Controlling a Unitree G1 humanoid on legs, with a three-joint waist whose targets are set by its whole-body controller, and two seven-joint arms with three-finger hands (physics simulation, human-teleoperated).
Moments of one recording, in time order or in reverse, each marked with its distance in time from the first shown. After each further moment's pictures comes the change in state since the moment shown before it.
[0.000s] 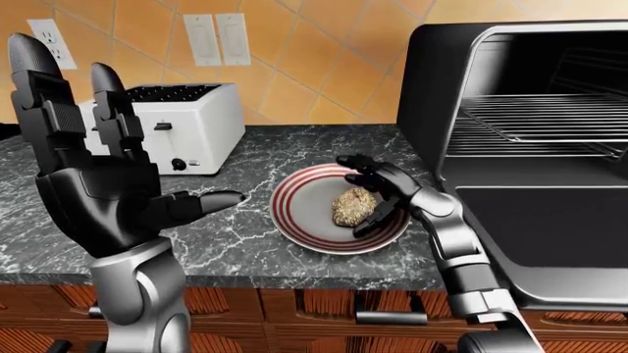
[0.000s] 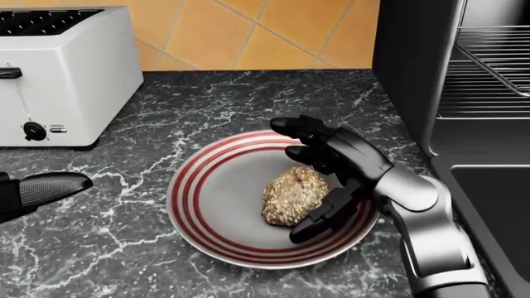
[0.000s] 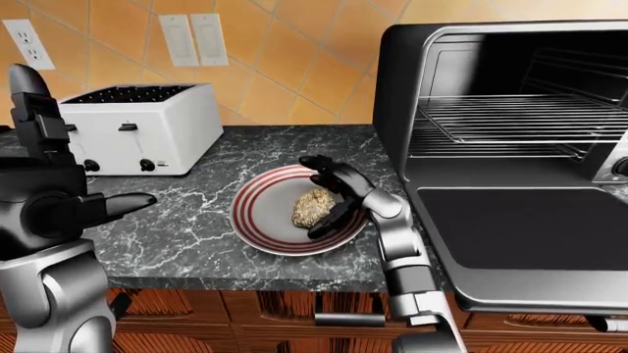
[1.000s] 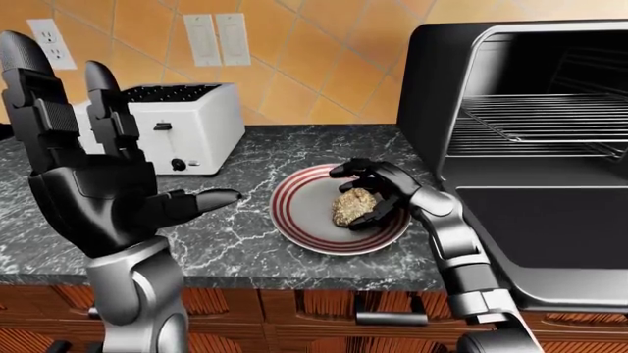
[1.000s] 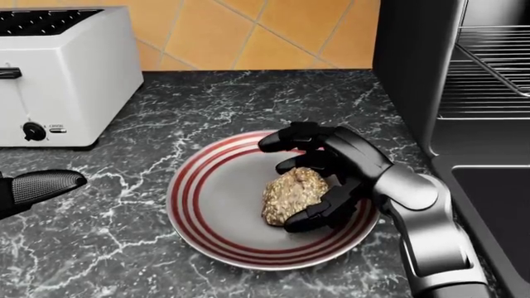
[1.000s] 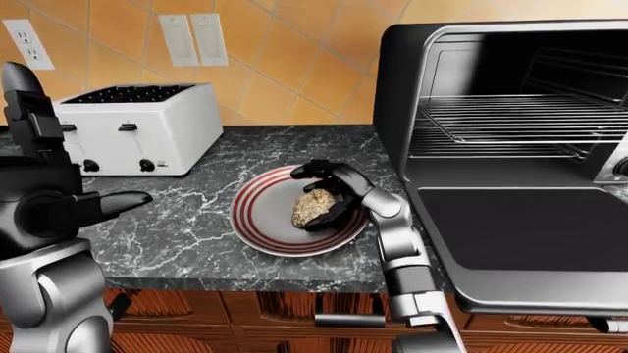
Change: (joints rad) left arm -0.005 0.007 0.009 -0.005 -0.010 0.004 0.007; right arm 0.000 0.003 0.001 -0.017 -0.007 0.012 0.005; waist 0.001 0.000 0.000
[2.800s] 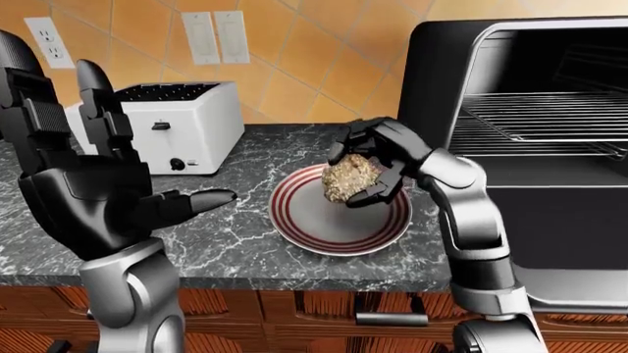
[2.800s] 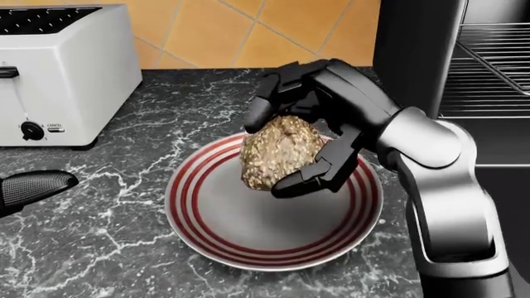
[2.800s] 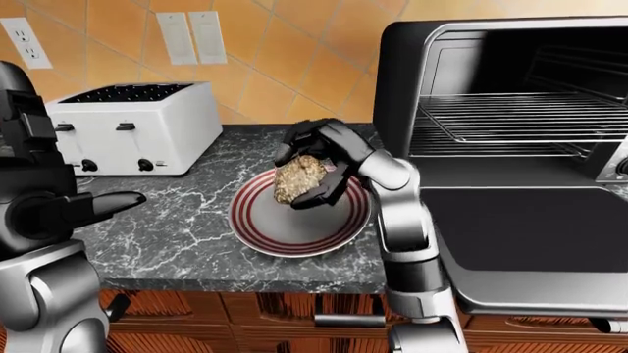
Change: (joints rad) left arm 0.004 0.006 0.012 -0.014 -0.014 0.005 0.005; right arm -0.071 0.006 0.013 -0.446 0.028 0.312 0.070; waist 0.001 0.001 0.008
